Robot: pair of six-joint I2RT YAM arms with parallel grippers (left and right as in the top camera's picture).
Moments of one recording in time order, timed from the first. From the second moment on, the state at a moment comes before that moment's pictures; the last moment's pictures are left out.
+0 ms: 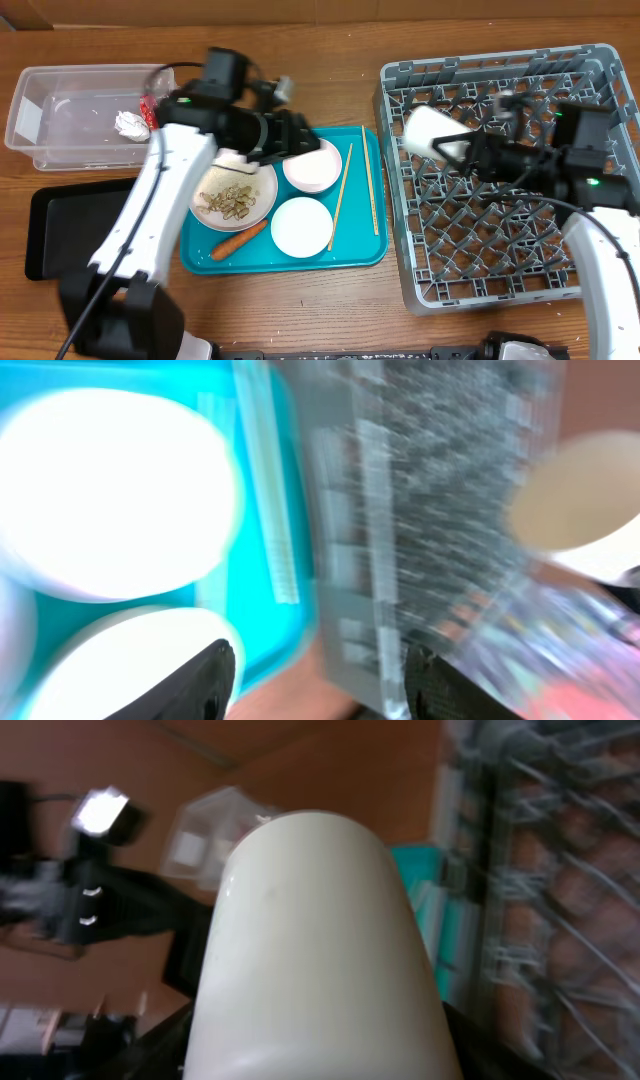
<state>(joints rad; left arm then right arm) -0.18 1.67 1.50 -1.02 0.65 -0.32 -0.18 1.29 1.05 -0.69 -0.90 0.15</state>
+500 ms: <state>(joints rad) -0.12 1.51 1.51 -1.11 0.26 -0.29 -0.57 1.28 1.19 -1.06 -0.07 0.34</state>
